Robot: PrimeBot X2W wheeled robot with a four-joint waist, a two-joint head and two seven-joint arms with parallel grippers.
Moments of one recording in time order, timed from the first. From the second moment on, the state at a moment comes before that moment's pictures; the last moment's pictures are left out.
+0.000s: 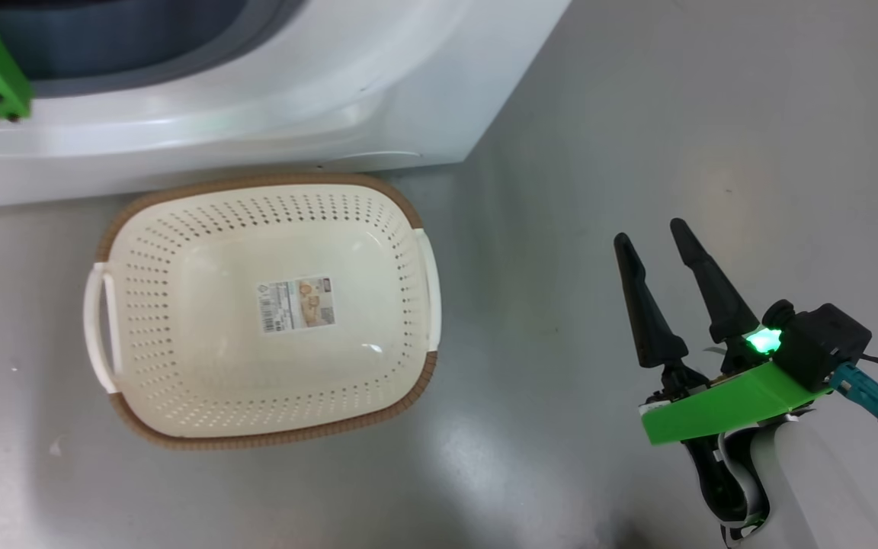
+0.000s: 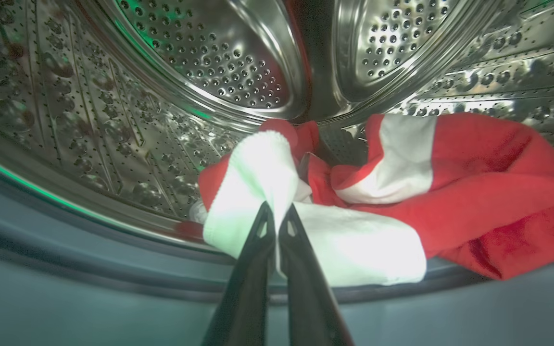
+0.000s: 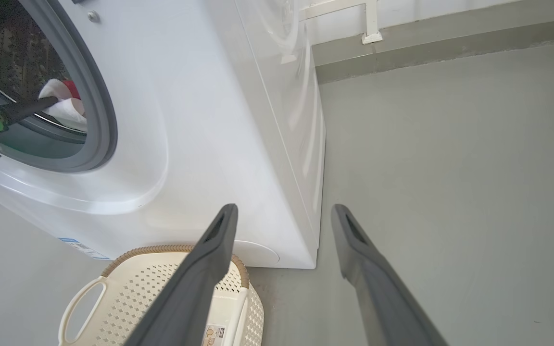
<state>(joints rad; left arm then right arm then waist) -1.39 0.32 -0.40 1.27 -0.49 -0.06 -0.25 -0.27 -0.05 0.16 0.16 0.44 0.13 -0.25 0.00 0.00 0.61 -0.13</state>
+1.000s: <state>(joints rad) -0.70 0.08 0.06 0.35 -0.30 -0.12 -0.25 -0.18 -0.05 0.03 0.17 0.38 0.13 -0.26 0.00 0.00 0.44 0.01</state>
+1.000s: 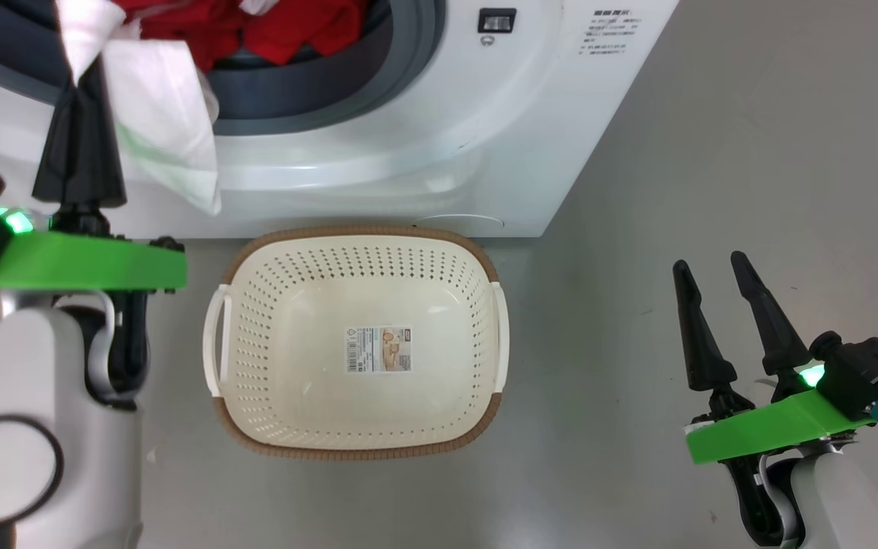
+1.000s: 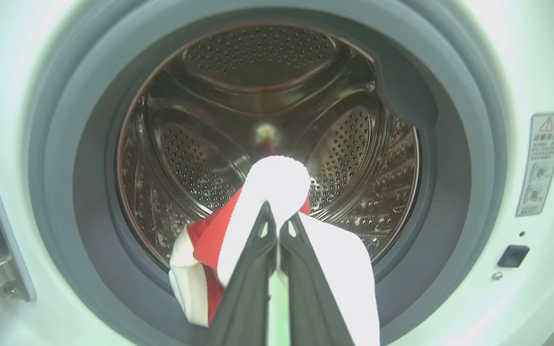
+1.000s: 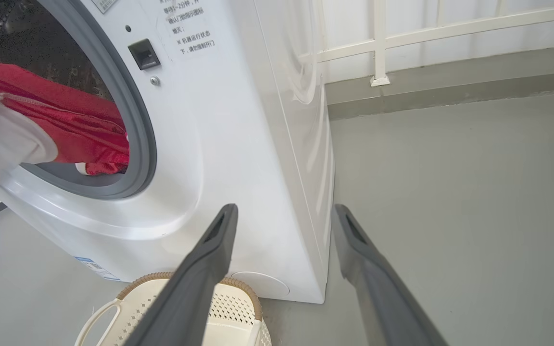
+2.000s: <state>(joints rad) -0.42 0.04 0.00 -0.07 -0.32 -0.12 -0.26 -0.16 -0.05 0.04 0.16 0.38 0.13 -0.26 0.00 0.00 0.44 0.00</state>
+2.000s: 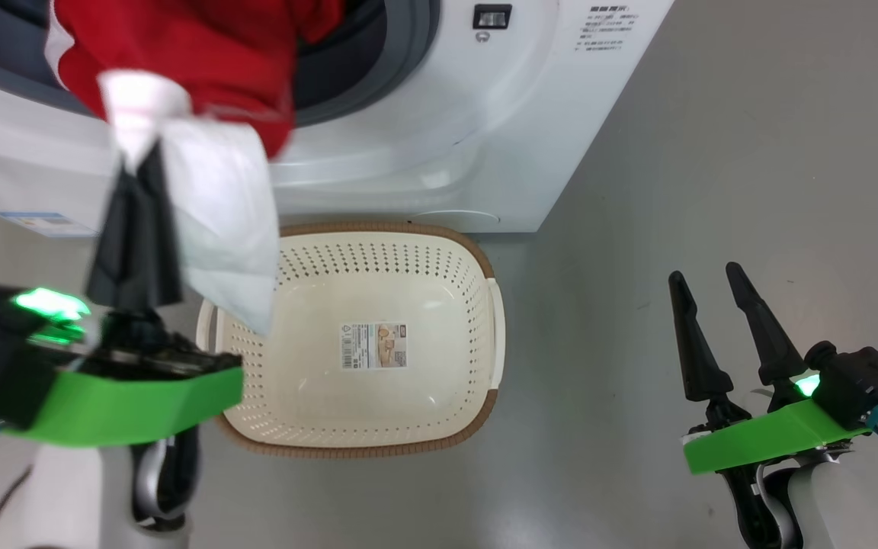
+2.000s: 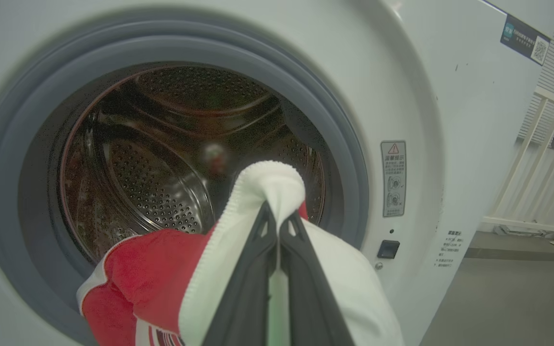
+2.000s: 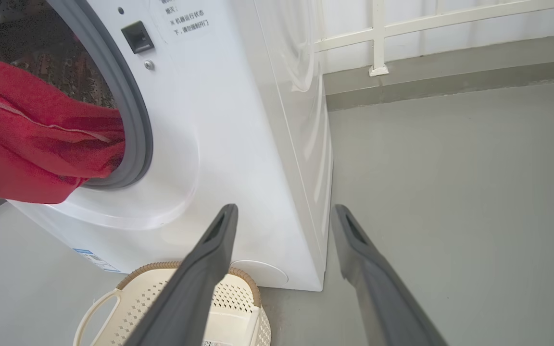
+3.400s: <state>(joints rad) -0.71 0.10 -0.18 0.83 -0.39 -0.13 -0.26 -0.24 -0.05 0.05 0.14 0.39 0.13 -0.26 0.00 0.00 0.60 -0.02</state>
